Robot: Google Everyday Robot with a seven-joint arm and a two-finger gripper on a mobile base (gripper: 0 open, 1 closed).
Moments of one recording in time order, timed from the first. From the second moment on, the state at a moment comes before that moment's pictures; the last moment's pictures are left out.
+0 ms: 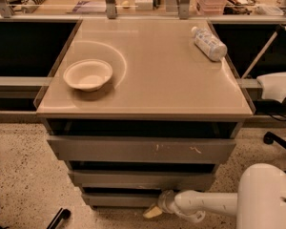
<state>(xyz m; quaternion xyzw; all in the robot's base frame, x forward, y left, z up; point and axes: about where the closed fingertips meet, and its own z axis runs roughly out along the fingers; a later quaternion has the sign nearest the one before) 0.520 -0.060 0.187 -0.44 0.82 0.13 0.33</state>
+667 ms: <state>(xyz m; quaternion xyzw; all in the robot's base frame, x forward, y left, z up) 0.520 -0.060 0.187 -0.44 0.82 0.13 0.33</state>
